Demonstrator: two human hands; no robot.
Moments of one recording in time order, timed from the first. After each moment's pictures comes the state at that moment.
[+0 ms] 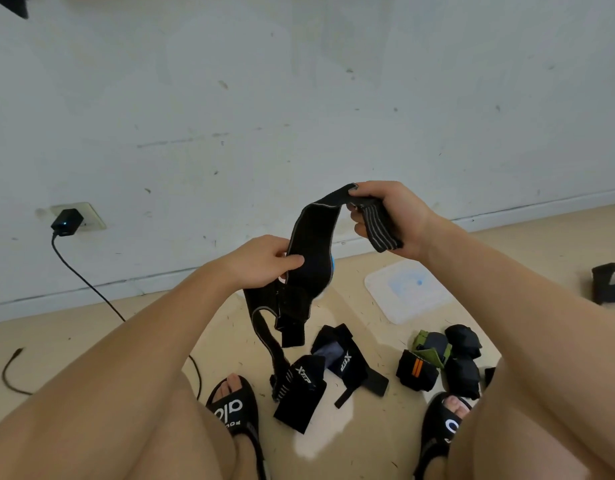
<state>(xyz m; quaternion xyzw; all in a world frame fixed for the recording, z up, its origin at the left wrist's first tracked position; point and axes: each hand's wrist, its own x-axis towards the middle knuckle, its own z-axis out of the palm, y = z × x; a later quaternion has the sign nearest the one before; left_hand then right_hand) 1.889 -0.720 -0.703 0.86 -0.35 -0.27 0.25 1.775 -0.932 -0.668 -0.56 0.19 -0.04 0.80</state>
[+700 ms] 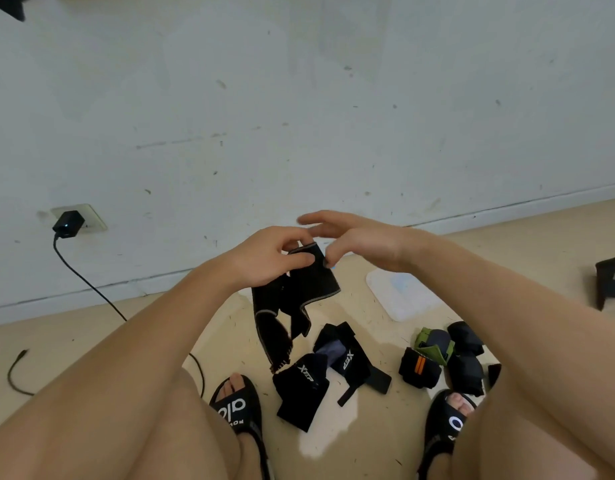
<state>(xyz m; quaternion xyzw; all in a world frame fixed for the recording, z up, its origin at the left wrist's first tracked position) 1.883 -0.724 -0.694 0.82 -0.43 -0.24 0.29 1.772 -0.901 -0.676 -0.80 0.08 0.13 0.57</state>
